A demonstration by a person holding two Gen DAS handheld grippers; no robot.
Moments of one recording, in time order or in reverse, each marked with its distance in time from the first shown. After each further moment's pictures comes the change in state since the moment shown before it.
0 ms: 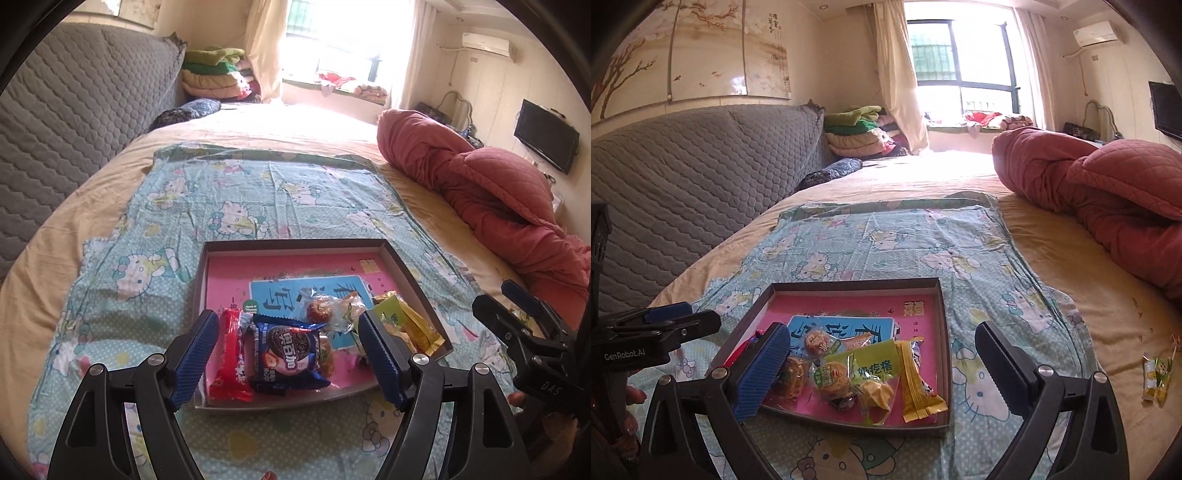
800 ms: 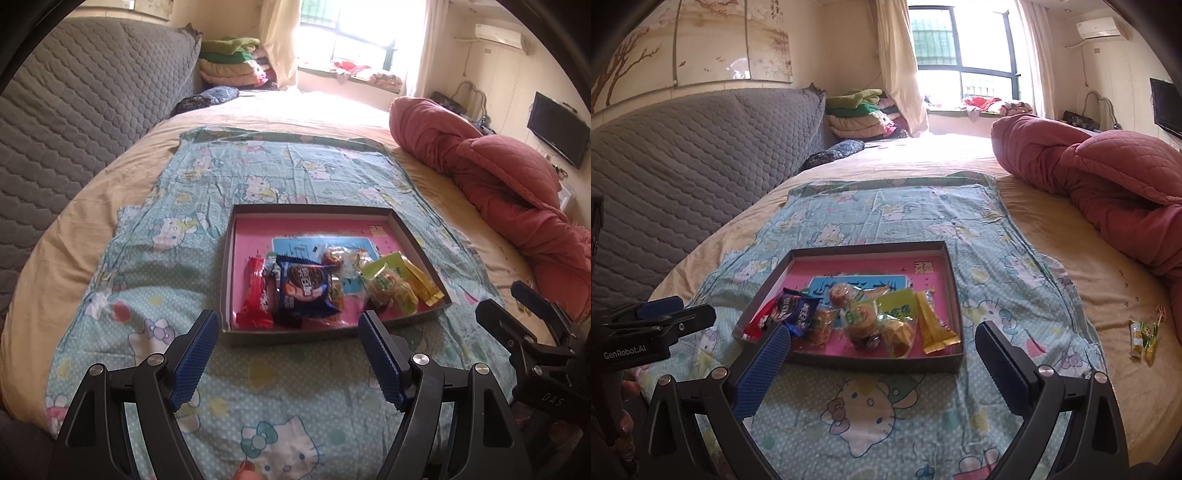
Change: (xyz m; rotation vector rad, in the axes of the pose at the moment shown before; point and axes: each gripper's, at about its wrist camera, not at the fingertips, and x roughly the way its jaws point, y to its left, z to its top) left arm -0.050 0.001 -0.042 -0.014 0.058 0.070; right arm -0.045 0.033 -0.030 -0.018 0.080 -0.007
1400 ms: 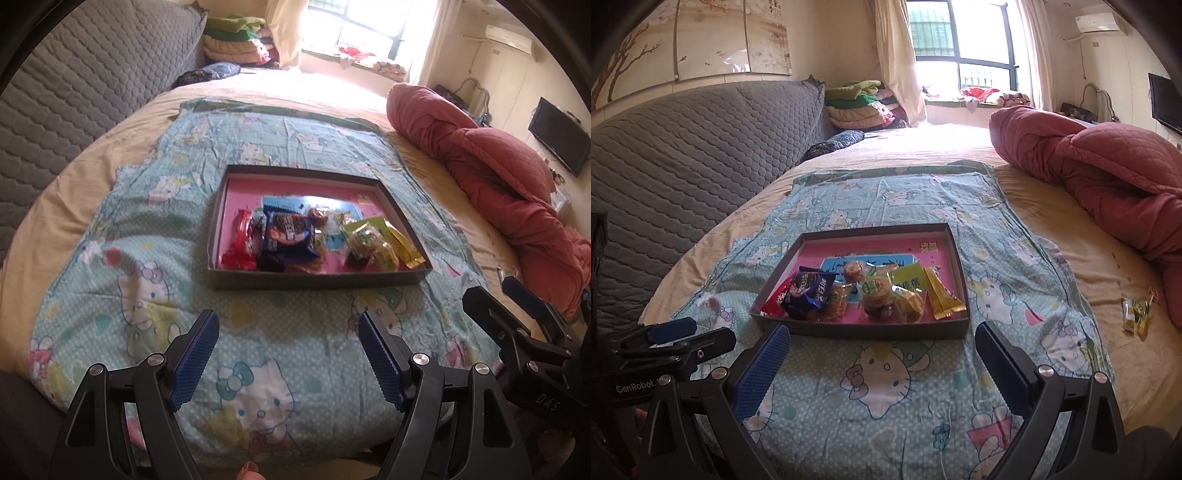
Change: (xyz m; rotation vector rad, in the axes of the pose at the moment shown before) left arm -0.015 -0.007 -0.038 -0.051 0.083 -0.039; right arm -0.027 0.015 -0.020 0.019 0.046 -0.011
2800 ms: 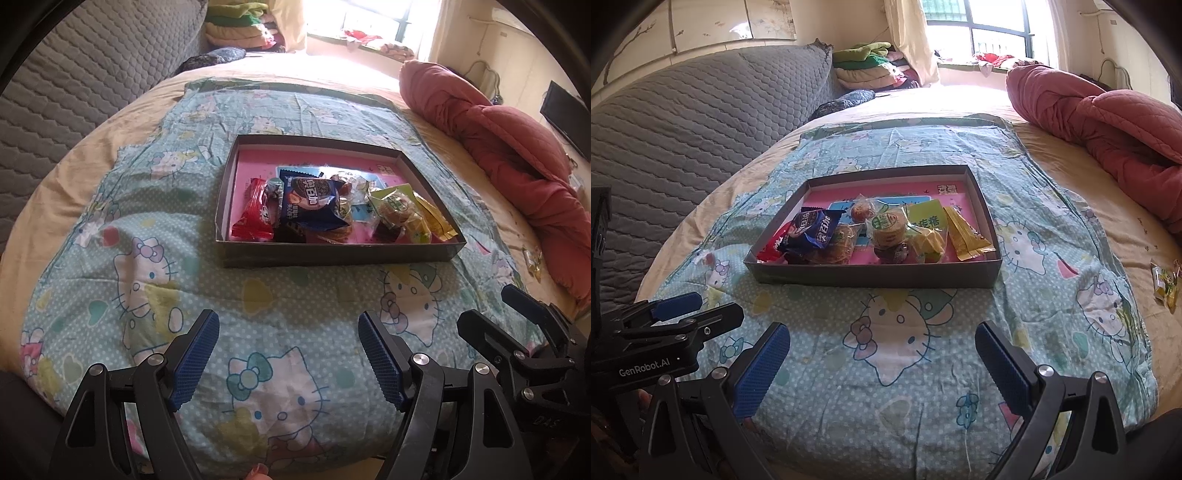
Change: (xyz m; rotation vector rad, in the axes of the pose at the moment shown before) left arm 0.037 0.010 -0.015 0.016 0.055 0.057; right arm 0.043 0.003 -0.033 -0.007 0.149 0.056
